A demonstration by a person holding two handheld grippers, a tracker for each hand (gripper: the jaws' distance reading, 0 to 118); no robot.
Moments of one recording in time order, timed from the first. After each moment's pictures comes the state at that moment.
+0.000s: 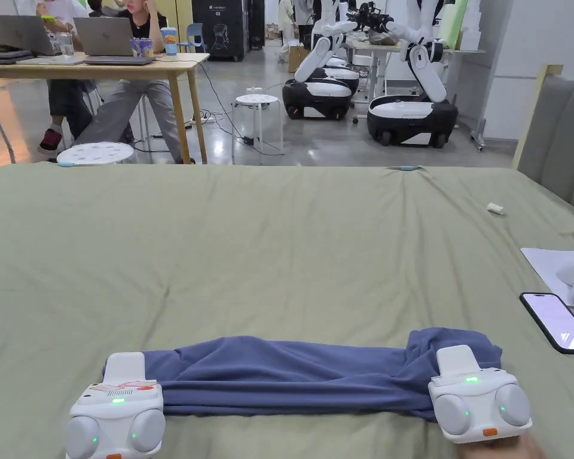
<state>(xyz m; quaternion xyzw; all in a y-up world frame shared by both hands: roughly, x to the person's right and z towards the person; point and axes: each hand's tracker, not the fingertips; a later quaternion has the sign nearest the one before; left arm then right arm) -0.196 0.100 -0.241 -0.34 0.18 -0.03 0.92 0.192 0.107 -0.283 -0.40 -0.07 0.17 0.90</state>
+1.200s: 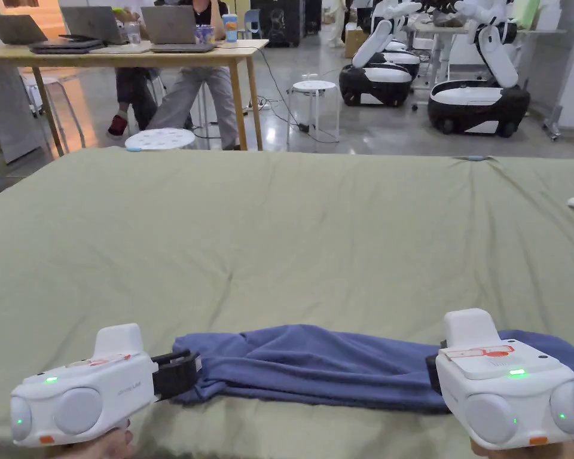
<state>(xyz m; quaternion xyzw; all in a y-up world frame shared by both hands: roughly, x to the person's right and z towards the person) -0.301 0.137 -0.198 -0.31 0.02 0.14 0.94 0.099 0.174 -0.245 -0.29 0.07 0.13 0.94</state>
